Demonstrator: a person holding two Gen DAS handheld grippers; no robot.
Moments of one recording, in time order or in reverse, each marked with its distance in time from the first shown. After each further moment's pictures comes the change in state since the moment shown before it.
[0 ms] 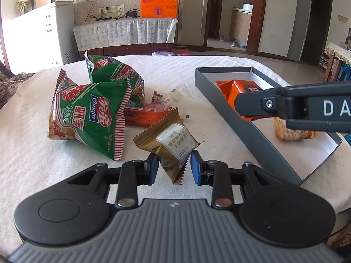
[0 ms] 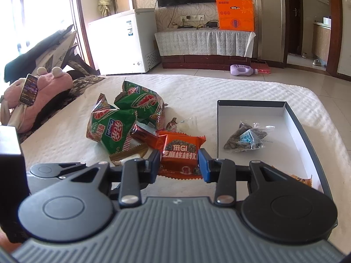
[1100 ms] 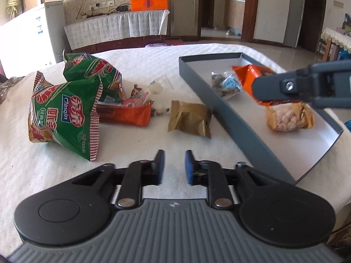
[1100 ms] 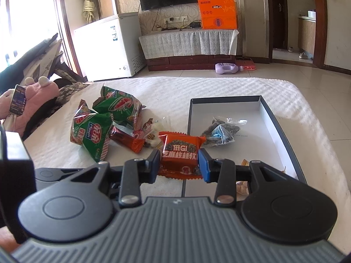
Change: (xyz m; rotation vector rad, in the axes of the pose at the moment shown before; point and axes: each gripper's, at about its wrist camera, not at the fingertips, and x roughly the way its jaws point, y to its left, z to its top) left arm 0.028 -0.028 0.002 0.061 0.058 0.007; right arm -0.011 -0.034 -0.005 0.064 -0.003 -0.055
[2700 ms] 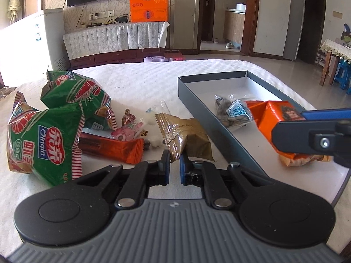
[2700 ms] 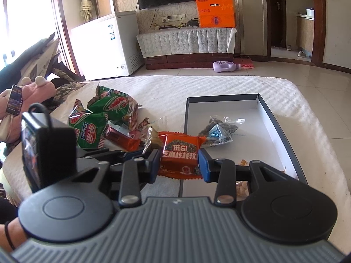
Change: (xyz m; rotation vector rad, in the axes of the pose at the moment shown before) left arm 0.039 0.001 0.033 -0.018 -0.083 -0.020; right arm 0.008 -0.003 0.002 0.002 0.006 -0.004
